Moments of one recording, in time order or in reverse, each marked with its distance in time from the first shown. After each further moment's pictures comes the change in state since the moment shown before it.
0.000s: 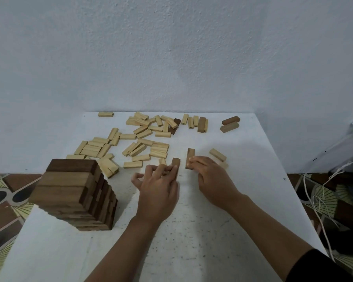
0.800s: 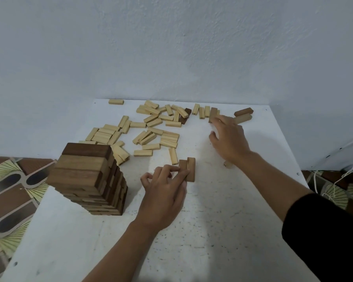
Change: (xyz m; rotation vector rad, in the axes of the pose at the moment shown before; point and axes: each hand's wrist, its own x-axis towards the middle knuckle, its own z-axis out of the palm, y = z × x) left_hand -0.036 -0.004 -0.019 -0.049 -0.128 0.040; right_hand 0.072 0.034 -0.019 -0.188 0.066 0.140
